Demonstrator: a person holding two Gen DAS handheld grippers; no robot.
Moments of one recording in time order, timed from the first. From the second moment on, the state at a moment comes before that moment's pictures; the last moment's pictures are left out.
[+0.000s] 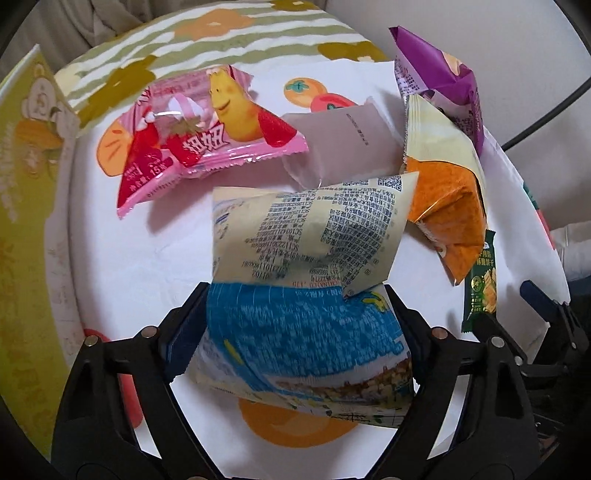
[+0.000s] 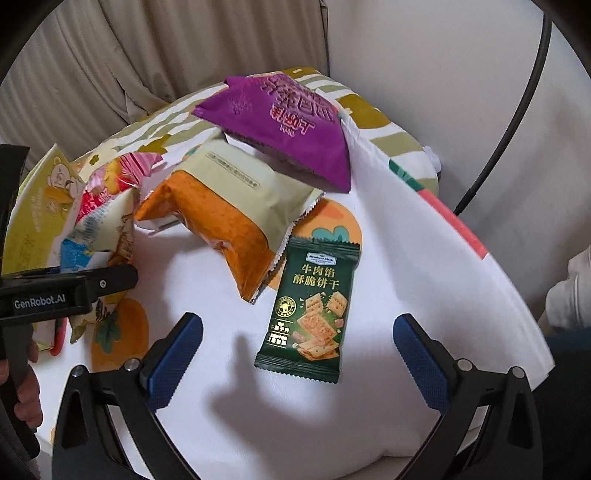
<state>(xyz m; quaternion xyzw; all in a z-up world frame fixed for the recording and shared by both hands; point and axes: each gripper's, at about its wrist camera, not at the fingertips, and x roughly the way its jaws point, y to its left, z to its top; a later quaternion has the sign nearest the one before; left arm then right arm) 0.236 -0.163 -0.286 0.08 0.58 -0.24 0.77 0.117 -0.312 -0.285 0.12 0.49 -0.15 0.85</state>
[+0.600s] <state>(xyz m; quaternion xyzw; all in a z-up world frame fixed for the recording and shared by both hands) 0.235 -0.157 -0.279 0.09 0.56 -0.26 0.78 0.122 -0.318 -0.297 0.13 0.51 -0.18 0.83</state>
